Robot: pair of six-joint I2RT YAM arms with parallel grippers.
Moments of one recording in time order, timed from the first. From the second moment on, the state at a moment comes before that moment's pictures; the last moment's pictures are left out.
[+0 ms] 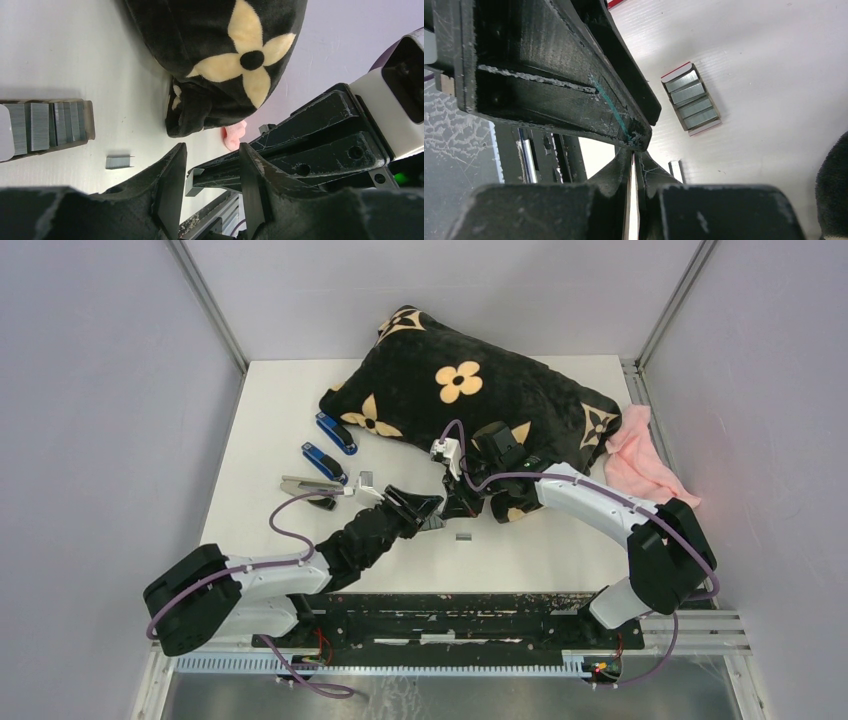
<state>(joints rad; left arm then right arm) -0.96 1.20 0.33 0.66 -0.36 -1.36 0.66 1.52 1.05 -0.39 -0.69 -0.23</state>
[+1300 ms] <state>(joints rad) -0.96 1.24 0.31 0.68 -0.34 -1.25 0.63 1.55 1.05 -0.35 -0.73 -0.13</state>
